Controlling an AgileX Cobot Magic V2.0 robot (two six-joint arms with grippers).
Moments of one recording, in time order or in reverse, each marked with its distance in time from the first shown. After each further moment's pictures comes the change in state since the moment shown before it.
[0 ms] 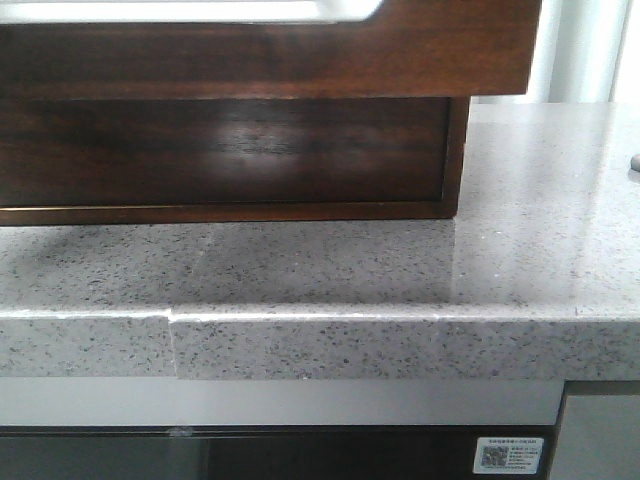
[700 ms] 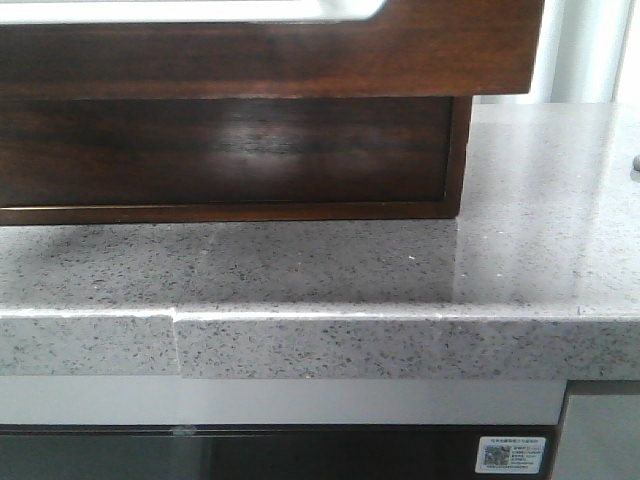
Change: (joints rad) left arm 0.000 -0.133 -0.290 1.013 -0.014 -0.297; right arm -0.063 0.474 -0.328 -0.077 0.320 0.076
